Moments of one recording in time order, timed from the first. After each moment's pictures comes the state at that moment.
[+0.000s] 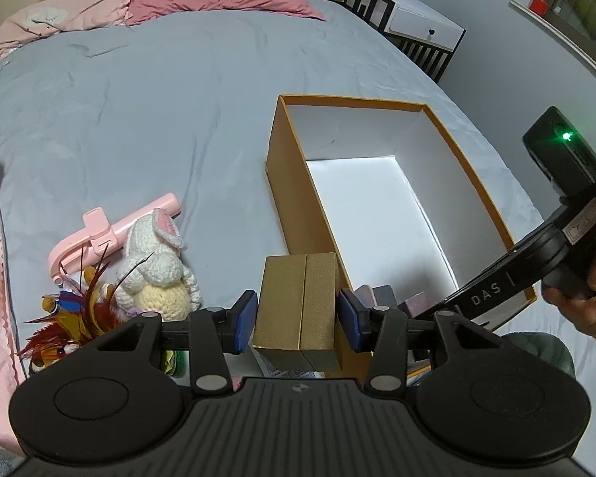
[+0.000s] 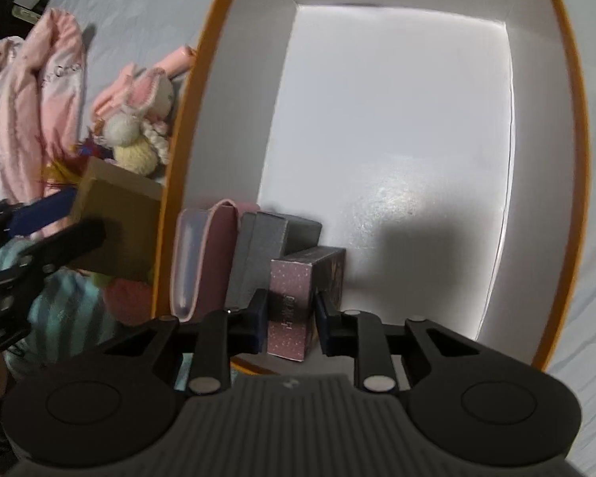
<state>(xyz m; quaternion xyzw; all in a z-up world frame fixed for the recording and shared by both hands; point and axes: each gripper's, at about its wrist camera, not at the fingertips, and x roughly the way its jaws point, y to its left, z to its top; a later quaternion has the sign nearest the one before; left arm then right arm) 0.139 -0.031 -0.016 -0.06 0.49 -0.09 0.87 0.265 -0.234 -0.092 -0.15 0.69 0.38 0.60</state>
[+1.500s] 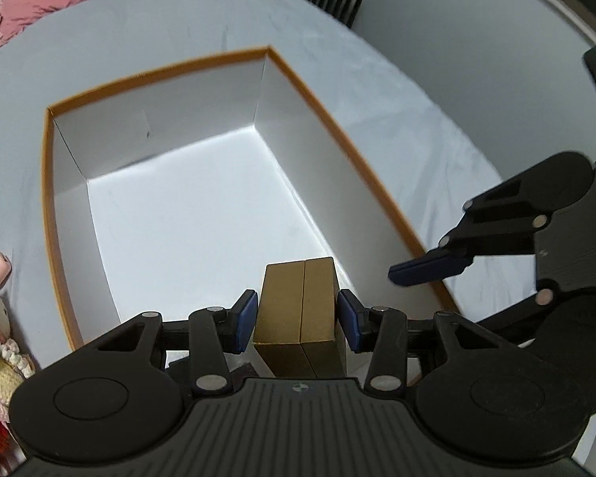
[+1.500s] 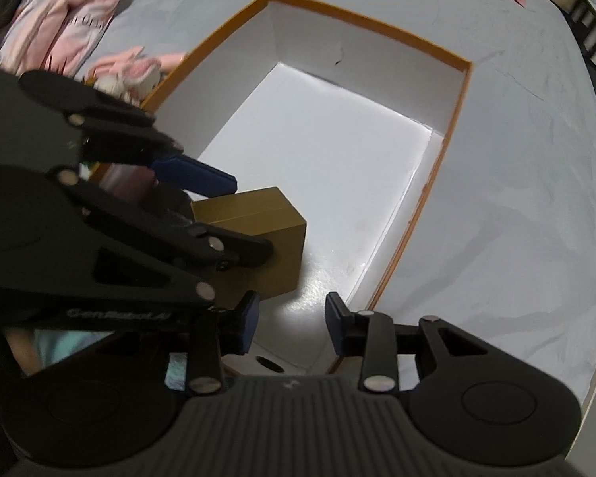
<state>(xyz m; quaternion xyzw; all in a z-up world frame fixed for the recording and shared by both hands) 0.215 -0.194 -0.058 0.00 0.54 -0.20 0.82 0.268 -0.308 -0.060 -0.32 0.50 0.45 0.67</state>
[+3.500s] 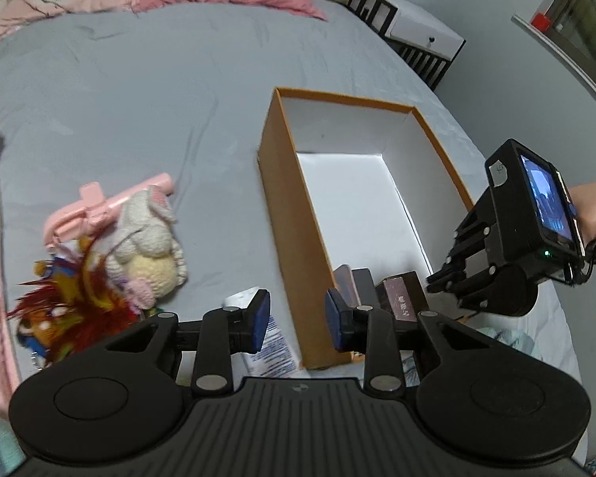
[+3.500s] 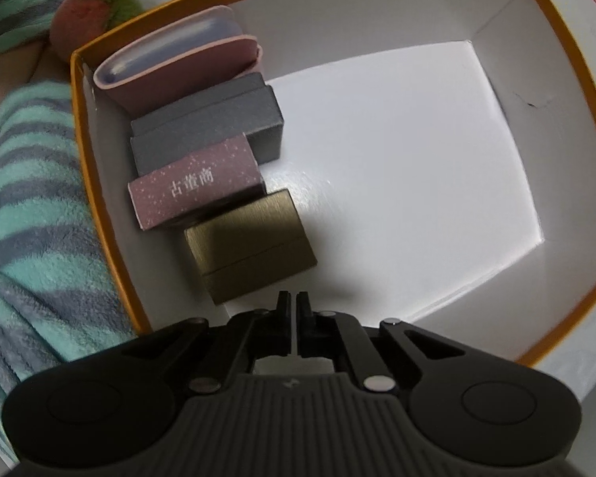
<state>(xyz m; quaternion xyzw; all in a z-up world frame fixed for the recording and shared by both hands) 0.115 -0.030 -0.008 -0.10 0.49 -0.08 0.86 0.233 -0.227 -0.111 -0.59 0.42 0.52 0.46</state>
